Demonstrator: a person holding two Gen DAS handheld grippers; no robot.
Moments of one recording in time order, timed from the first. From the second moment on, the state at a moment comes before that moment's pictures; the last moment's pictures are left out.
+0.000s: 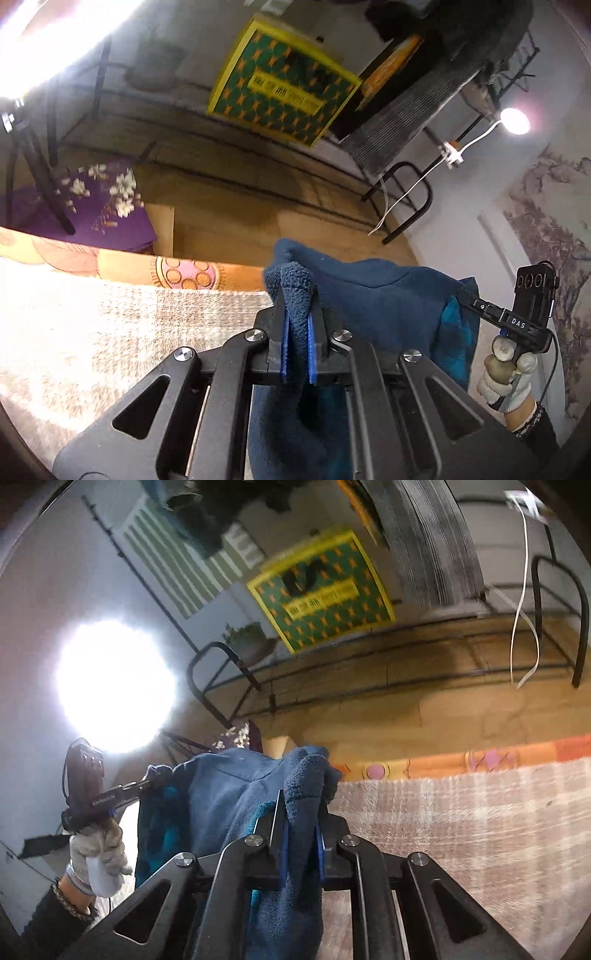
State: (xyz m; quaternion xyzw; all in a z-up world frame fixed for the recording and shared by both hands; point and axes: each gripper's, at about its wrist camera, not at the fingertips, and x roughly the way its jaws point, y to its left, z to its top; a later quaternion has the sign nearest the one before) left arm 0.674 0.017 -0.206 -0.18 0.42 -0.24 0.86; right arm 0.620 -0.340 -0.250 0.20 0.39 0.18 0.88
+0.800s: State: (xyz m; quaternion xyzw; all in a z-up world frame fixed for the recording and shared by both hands) left arm 0.428 0.025 -0.112 -0.07 0.39 -0.28 0.87; right arm 0.391 -0.300 -0.147 0.11 0.38 0.25 0.88
